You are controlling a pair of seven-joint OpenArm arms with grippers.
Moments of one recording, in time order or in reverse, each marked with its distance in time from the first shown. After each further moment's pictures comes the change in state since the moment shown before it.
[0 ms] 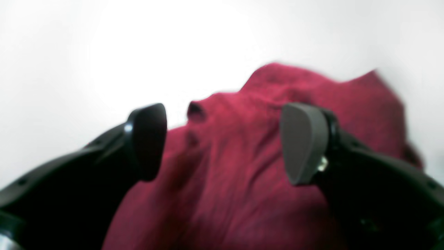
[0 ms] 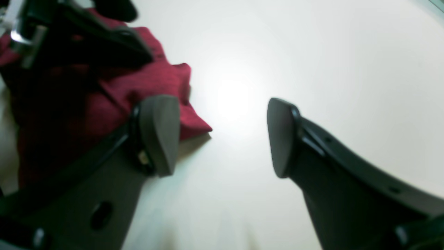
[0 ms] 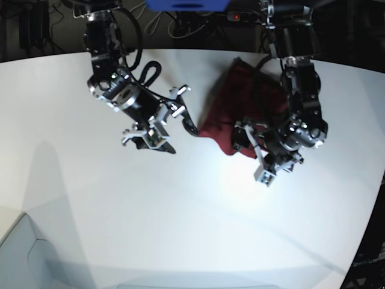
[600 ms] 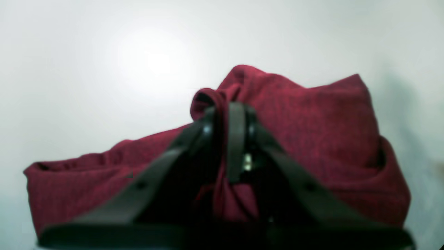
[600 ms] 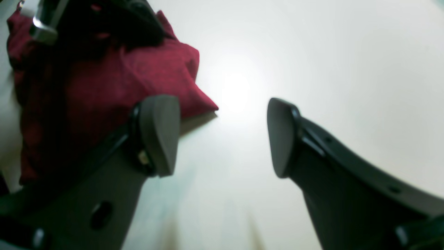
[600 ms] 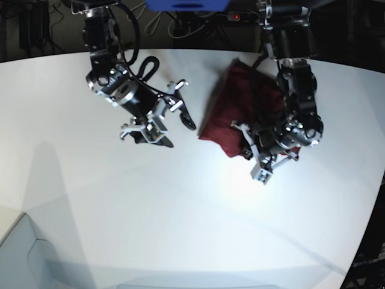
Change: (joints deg) left arm -0.6 0.7 -0.7 -3.1 0.1 0.0 -1.8; right arm -1.4 0.5 0.0 0.0 0.0 0.0 -0.2
